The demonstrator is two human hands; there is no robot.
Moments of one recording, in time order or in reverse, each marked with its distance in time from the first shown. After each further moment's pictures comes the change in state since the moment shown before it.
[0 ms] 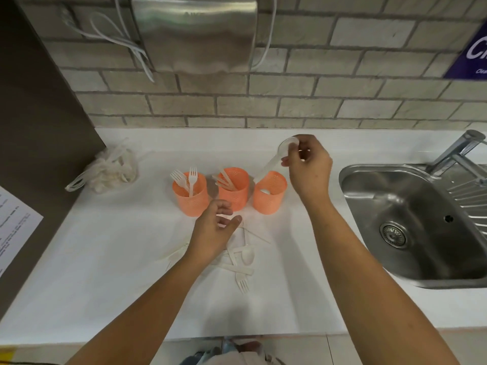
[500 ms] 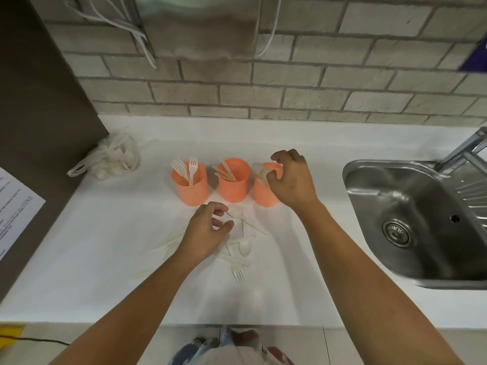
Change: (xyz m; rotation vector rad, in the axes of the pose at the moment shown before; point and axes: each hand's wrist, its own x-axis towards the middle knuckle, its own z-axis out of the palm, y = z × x) left_hand -0.016 -0.014 -0.008 0.231 -0.050 -0.035; right_hand -0.017 0.048 0.013 -0.482 -0.398 -0.171
